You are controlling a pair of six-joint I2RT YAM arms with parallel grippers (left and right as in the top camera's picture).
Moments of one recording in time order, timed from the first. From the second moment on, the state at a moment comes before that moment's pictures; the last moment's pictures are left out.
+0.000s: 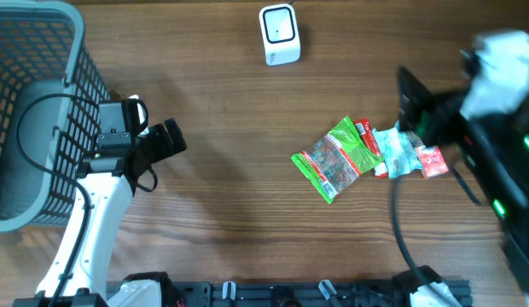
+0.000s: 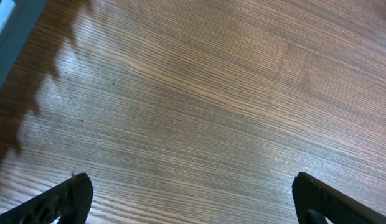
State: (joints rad) left arm 0.05 1.30 0.85 -0.57 0.03 -0.34; right arm 0.31 0.98 1.60 -0.88 0.14 0.01
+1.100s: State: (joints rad) left arm 0.05 1.30 0.85 -0.57 0.03 -0.34; right arm 0.11 0.14 0.88 -0.50 0.13 0.03
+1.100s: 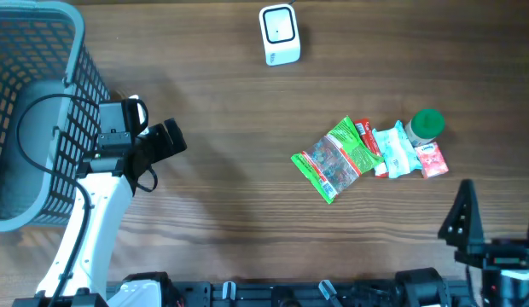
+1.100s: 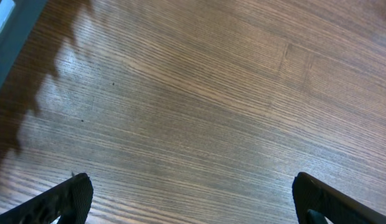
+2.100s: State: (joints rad) left arm 0.05 1.30 0.85 -0.57 0.03 -0.34; right arm 0.09 0.02 0.01 0.26 -0.06 0.10
